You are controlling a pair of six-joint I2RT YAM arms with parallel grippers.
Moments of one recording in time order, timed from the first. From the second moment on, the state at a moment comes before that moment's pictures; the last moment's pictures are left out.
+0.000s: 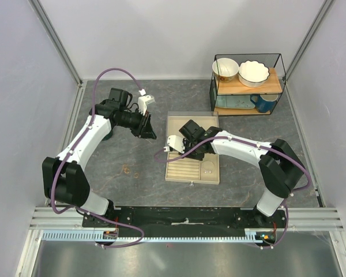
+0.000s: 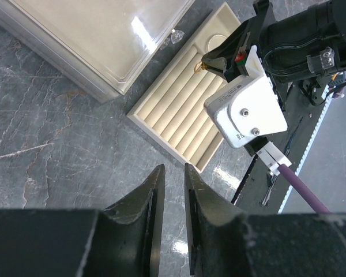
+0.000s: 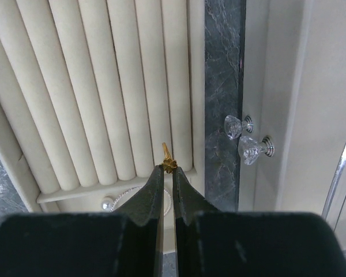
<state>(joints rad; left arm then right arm) -0.25 1.49 1.27 -0.80 0.79 0.29 0.81 1.70 1.16 -0.62 -0.06 -0.62</state>
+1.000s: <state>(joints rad) -0.25 1.49 1.24 -0.80 0.79 0.29 0.81 1.72 1.15 -0.60 -0.06 -0.54</state>
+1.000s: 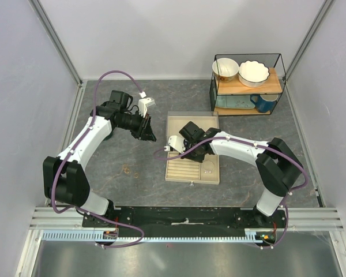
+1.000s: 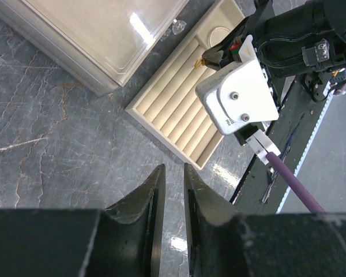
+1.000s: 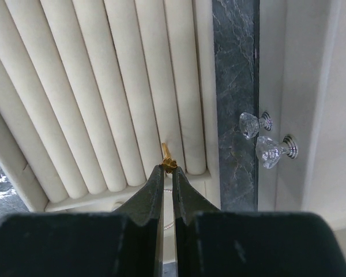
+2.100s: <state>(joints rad) -0.25 1.49 1.22 -0.79 0.79 0.29 0.81 1.73 1.13 -0.57 -0.06 -0.52</state>
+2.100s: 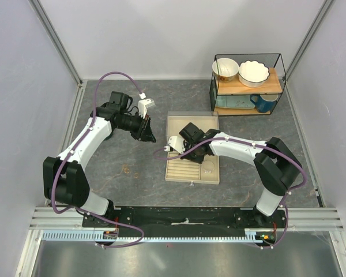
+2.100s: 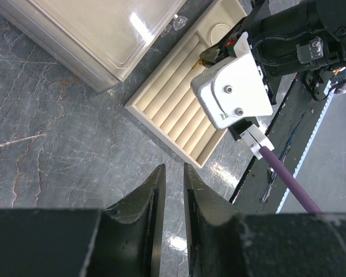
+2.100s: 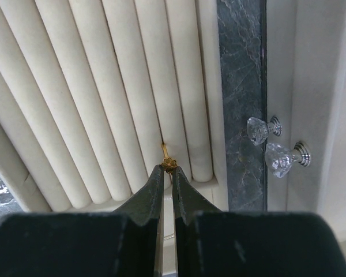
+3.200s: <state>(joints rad) -0.24 1.44 1.15 -0.77 0.74 0.29 0.82 1.73 1.09 -0.50 -0.05 -0.49</state>
